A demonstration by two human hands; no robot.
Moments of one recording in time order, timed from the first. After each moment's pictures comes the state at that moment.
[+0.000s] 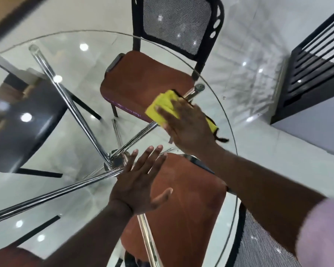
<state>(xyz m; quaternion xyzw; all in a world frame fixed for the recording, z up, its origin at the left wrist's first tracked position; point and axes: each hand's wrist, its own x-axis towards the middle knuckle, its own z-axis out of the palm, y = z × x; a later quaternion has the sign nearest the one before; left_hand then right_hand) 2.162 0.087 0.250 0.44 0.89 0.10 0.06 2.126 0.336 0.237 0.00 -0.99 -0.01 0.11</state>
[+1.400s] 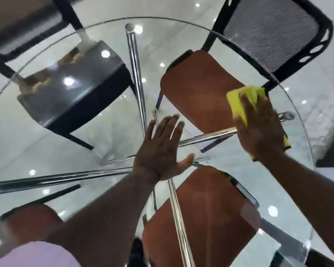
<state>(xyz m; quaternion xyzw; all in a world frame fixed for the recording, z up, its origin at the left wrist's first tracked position) 2.042 0.004 0.234 0.27 0.96 0.12 -0.02 2.037 0.316 0.238 -0.03 -0.99 -0.04 0.13</state>
